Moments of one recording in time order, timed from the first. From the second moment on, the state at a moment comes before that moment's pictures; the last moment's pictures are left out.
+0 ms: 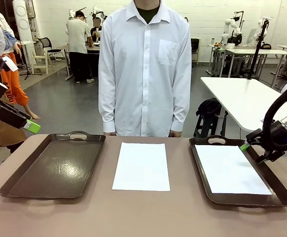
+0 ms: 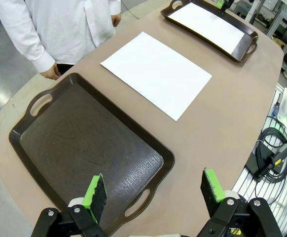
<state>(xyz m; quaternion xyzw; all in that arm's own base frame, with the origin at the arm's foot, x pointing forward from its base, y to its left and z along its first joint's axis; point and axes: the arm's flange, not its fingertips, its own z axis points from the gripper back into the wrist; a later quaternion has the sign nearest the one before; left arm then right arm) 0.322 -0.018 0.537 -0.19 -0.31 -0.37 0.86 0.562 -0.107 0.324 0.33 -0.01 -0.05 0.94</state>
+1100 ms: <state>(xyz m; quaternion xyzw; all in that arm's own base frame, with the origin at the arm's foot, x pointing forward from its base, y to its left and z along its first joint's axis) 0.323 -0.018 0.536 -0.19 -0.31 -0.37 0.86 0.466 -0.043 0.522 0.33 -0.22 0.30 0.87</state>
